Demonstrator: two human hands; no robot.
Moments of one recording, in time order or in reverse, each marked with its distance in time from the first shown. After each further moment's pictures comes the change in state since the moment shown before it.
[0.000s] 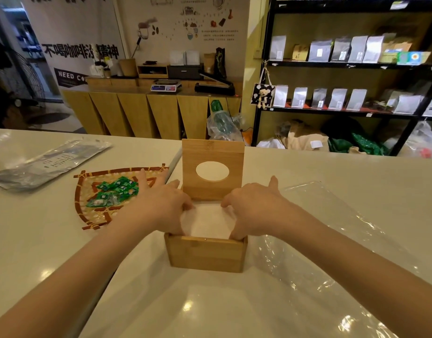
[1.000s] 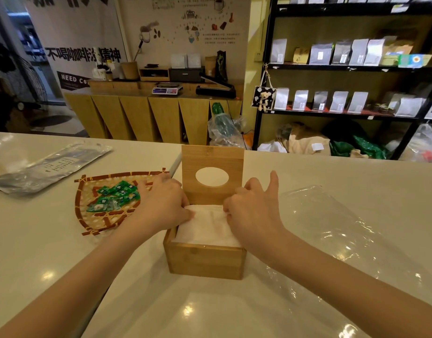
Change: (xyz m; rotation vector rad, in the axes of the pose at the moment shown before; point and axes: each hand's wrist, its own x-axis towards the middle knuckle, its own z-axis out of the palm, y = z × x) left_hand 0.010 0.003 0.001 -0.330 0.246 -0.121; right_hand 0.006 -0.006 0.023 -0.022 0.410 0.088
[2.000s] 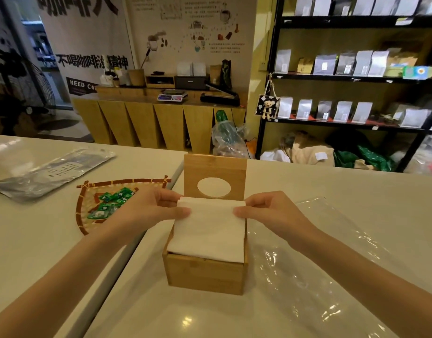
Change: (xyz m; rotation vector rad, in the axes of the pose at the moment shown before) left_hand -0.012 -0.021 -0.017 -0.909 -0.068 -0.080; right_hand 0.013 0.051 0.012 1.247 -0.092 0.230
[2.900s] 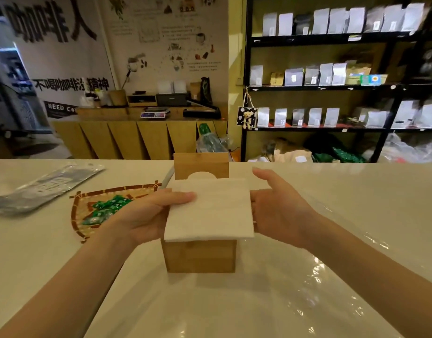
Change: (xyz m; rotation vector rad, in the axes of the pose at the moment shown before) left_hand -0.032 0.001 0.007 -0.835 -0.566 -0.076; right_hand -0.063 -0.022 -0.009 0.597 -0.300 0.181
